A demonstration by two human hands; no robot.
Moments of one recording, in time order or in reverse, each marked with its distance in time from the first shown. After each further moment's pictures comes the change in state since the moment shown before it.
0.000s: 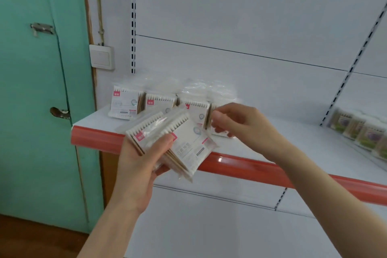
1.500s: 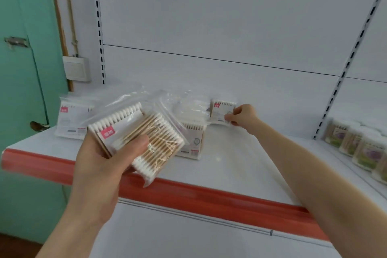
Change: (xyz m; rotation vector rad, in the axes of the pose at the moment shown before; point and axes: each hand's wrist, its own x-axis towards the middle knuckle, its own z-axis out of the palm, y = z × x) left_hand 0.034 -0.010 0.068 0.198 0.130 0.225; right_hand 0.158 0.194 -0.089 -0.019 0.265 0.405
